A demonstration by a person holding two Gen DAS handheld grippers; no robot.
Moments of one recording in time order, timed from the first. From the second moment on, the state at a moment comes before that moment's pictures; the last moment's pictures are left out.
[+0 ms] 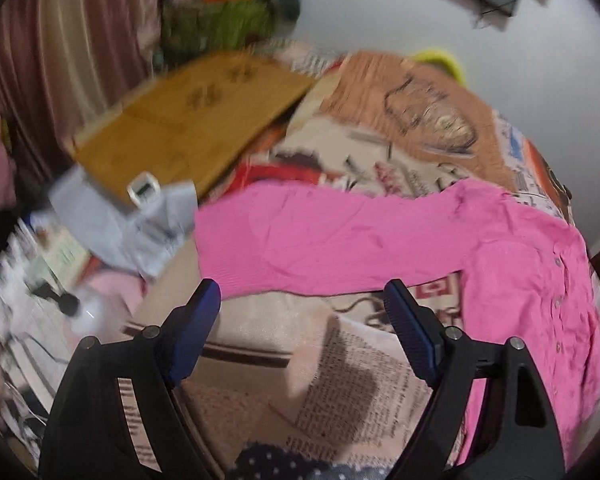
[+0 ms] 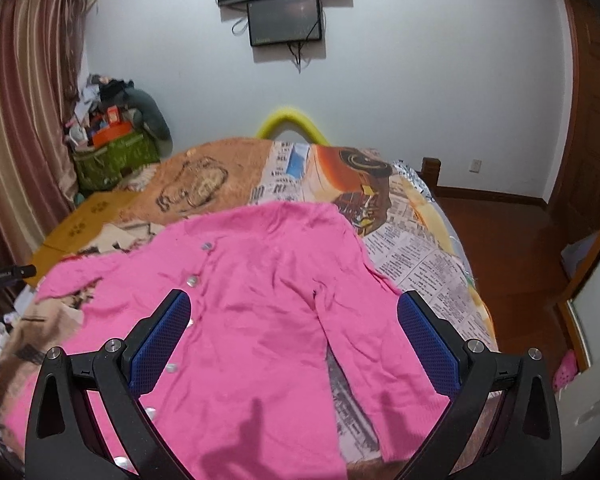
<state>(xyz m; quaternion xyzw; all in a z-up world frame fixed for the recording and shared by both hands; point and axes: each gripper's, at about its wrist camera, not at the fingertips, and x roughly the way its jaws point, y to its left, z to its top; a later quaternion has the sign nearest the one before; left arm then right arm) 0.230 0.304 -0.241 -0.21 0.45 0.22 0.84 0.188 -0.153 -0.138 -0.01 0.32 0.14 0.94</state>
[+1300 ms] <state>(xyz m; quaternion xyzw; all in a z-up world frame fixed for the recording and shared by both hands) 0.228 0.377 -0.307 -0.43 0.48 0.18 0.74 0.216 -0.170 -0.161 0.03 0.37 0.13 0.92</state>
